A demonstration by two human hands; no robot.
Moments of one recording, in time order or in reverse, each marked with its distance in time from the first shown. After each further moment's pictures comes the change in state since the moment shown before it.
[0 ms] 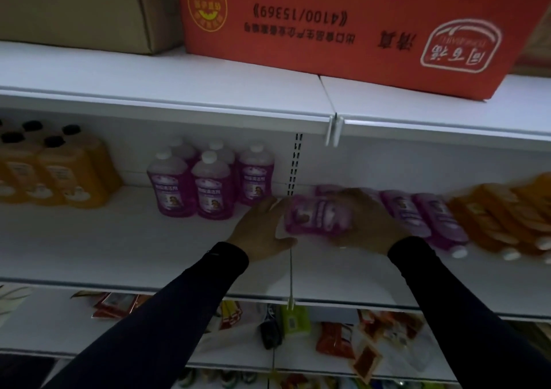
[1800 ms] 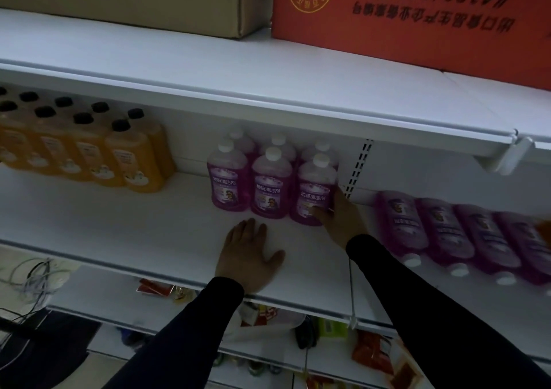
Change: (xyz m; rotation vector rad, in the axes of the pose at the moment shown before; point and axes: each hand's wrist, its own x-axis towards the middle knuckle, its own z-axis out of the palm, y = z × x) left_hand -0.071 -0.124 0.030 0.236 0.109 -0.401; right_hand 0.112 -0.065 0.129 0.309 0.229 0.153
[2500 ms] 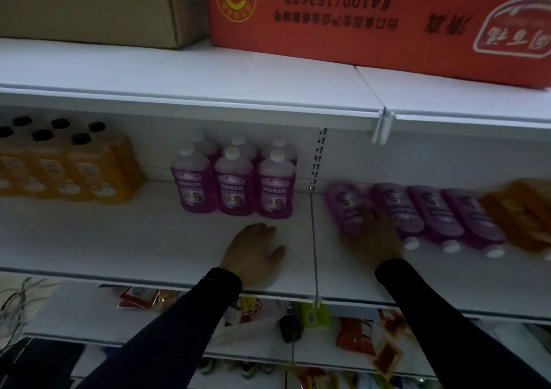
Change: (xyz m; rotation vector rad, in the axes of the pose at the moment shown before) left_hand 0.000 0.066 -0.018 -0.132 -0.173 0.207; right_hand -0.075 0.081 -0.082 -0.493 0.146 0.220
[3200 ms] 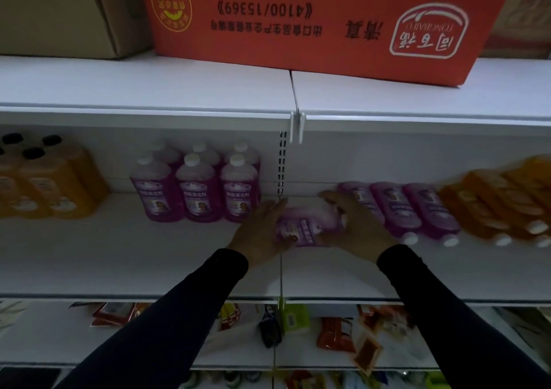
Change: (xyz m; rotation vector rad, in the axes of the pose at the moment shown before) left_hand 0.043 0.083 -0.011 -0.144 0.061 0.187; right_hand -0.002 0.020 -0.066 0.512 -0.205 -0.299
